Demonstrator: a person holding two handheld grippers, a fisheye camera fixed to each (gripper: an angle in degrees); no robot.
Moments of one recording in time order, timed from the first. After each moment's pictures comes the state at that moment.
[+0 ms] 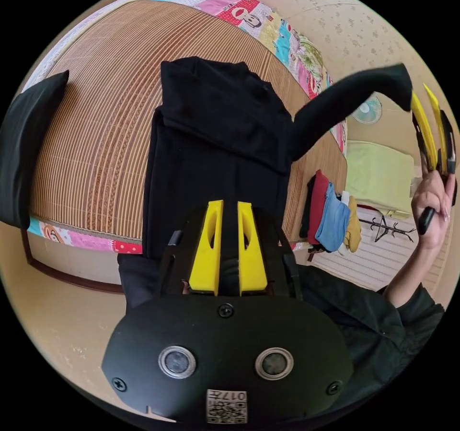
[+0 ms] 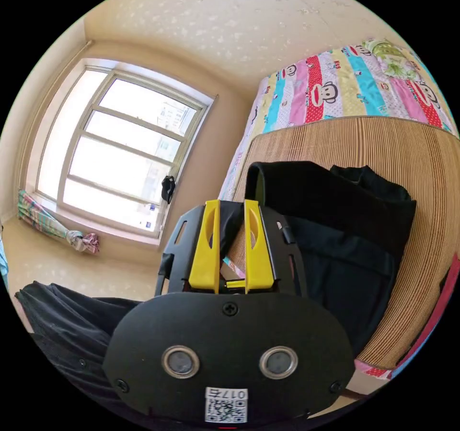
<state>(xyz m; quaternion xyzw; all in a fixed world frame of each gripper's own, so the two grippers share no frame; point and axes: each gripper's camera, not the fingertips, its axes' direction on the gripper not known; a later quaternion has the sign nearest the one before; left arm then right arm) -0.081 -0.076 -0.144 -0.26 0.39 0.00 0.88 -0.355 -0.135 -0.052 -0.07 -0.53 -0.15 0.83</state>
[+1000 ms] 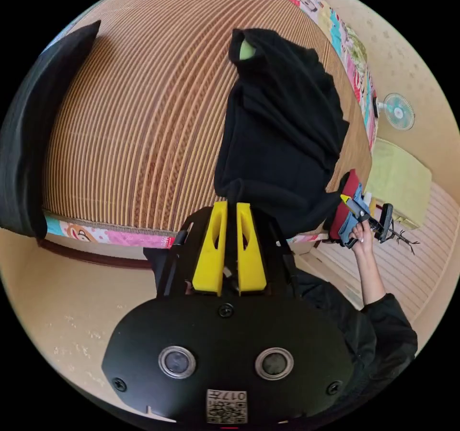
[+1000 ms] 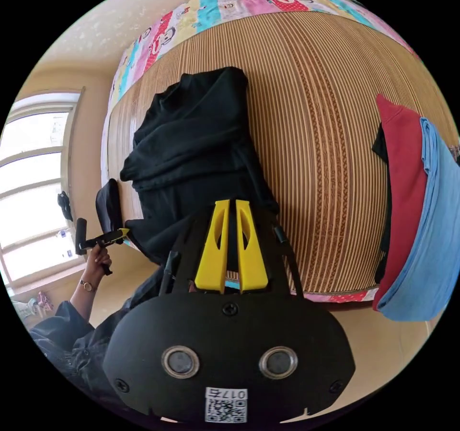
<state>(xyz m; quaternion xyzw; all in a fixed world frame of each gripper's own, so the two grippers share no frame) -0.188 -0.144 -0.052 -0.33 0.37 -0.01 0.87 -0.189 -0.080 0.152 -0.22 -0.27 -0.01 0.94</state>
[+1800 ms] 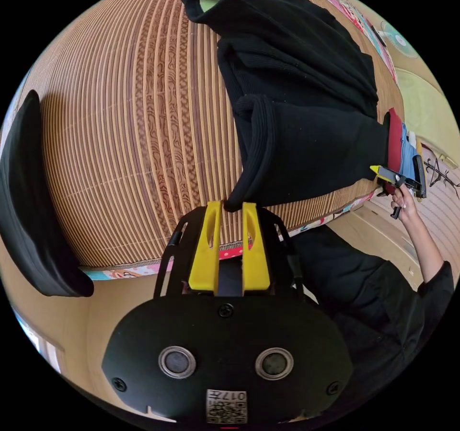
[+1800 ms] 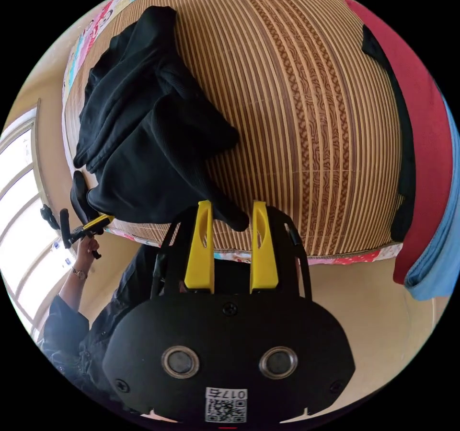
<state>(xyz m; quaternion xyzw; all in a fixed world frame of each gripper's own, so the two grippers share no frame) -0.212 -0.139 -0.008 -0.39 0.27 0.21 0.85 -0.088 -0.010 0.204 -0.39 -0.20 0.00 0.90</state>
